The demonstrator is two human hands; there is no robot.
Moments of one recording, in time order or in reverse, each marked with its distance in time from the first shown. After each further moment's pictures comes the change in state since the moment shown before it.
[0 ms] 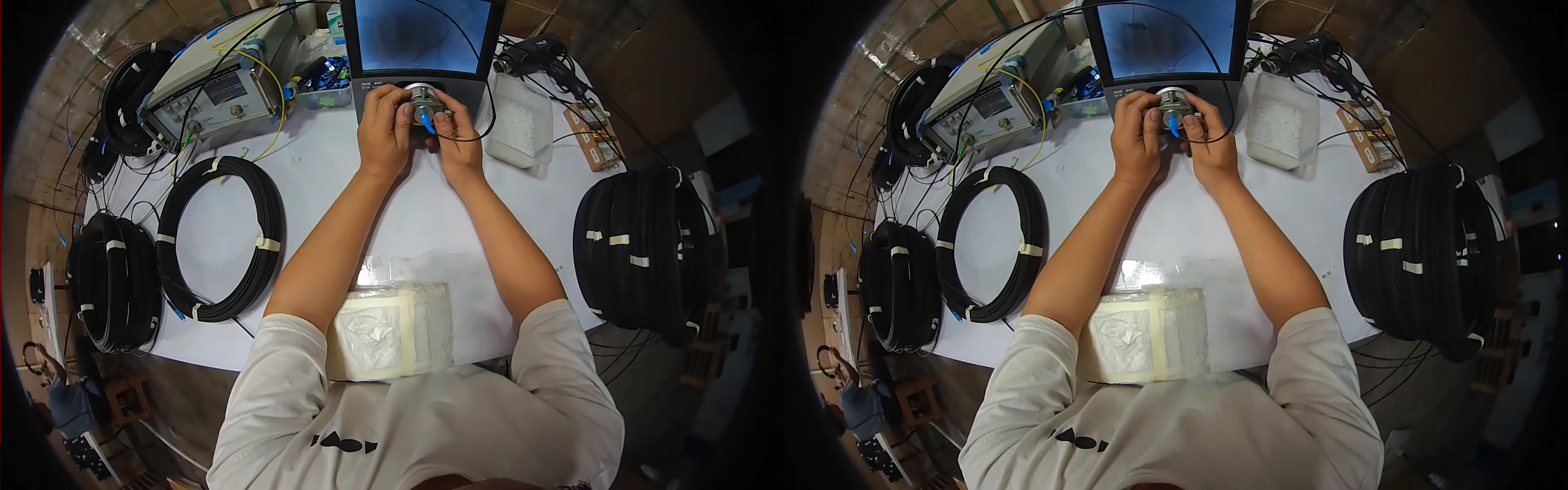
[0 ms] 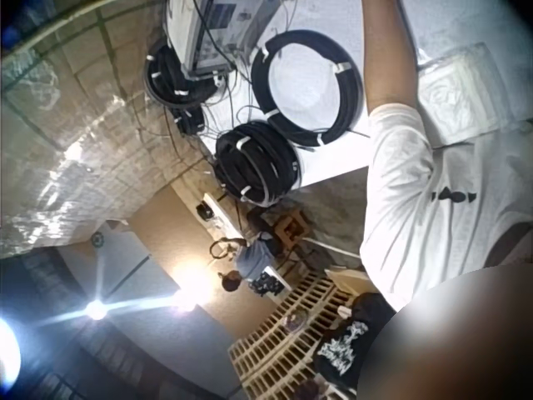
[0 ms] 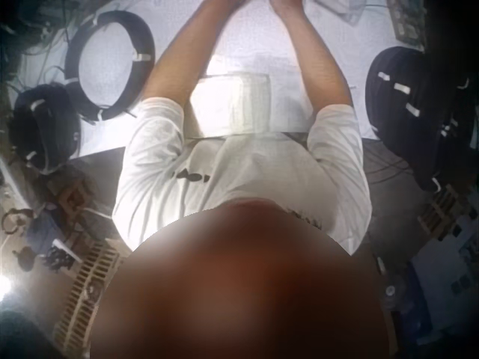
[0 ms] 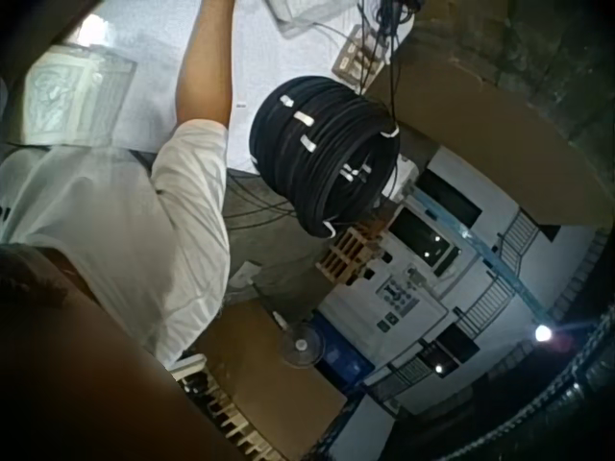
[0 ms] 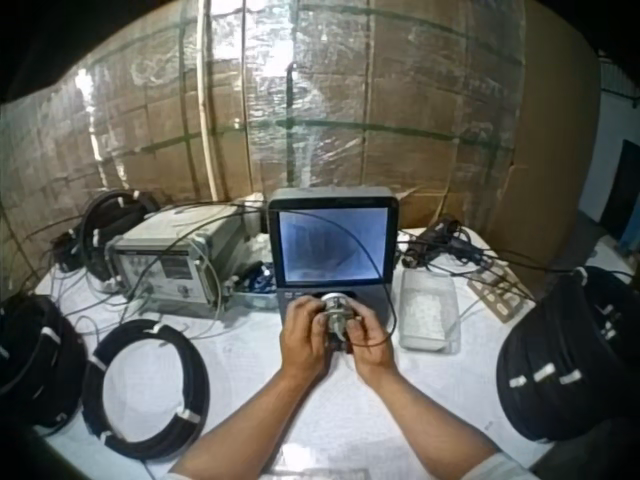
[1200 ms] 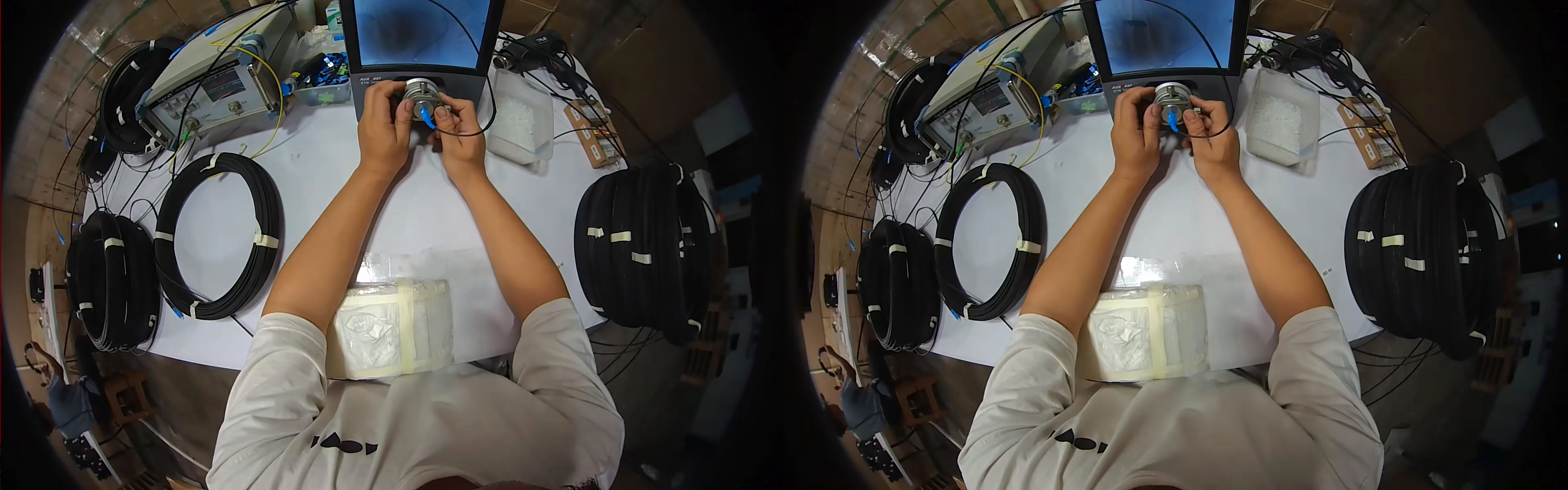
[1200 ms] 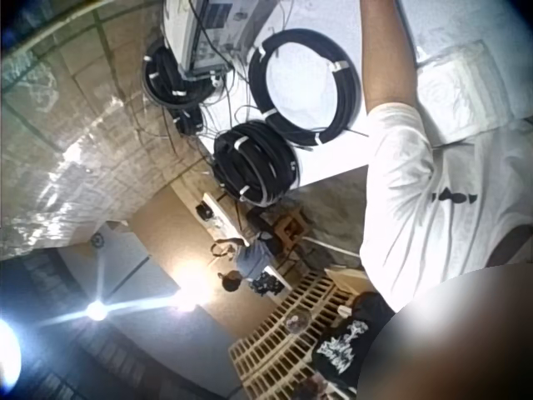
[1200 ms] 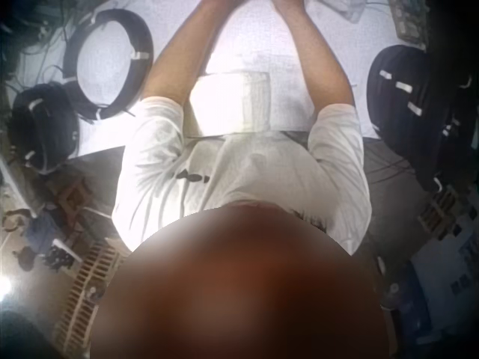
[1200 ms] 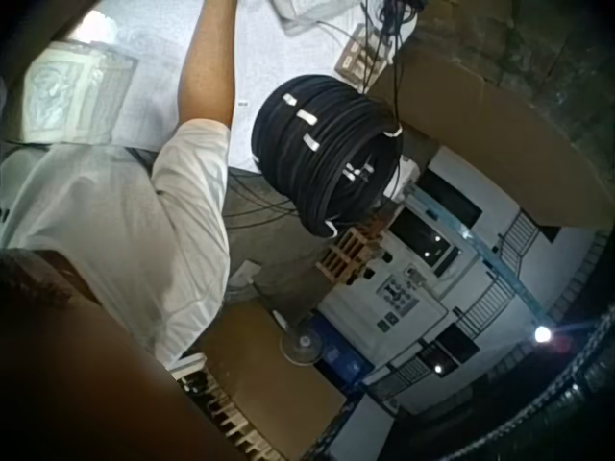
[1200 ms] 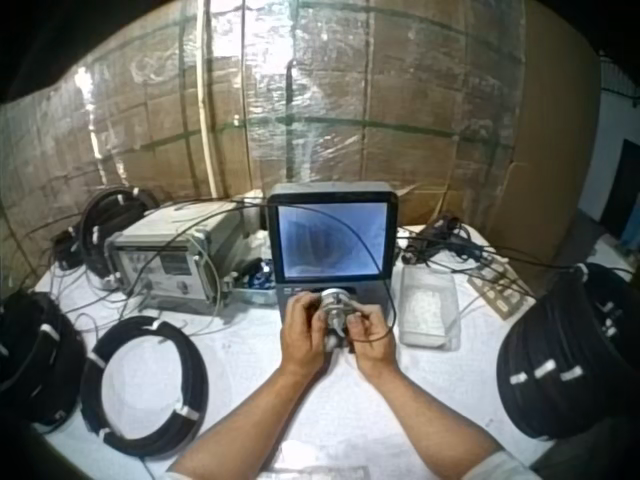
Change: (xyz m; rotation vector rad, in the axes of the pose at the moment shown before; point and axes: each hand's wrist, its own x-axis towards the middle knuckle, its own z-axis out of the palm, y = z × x) left_hand -0.002 0.004 -0.001 -0.066 -0.050 -0.148; right_hand 0.003 0.017 -0.002 0.021 0.063 -0.036
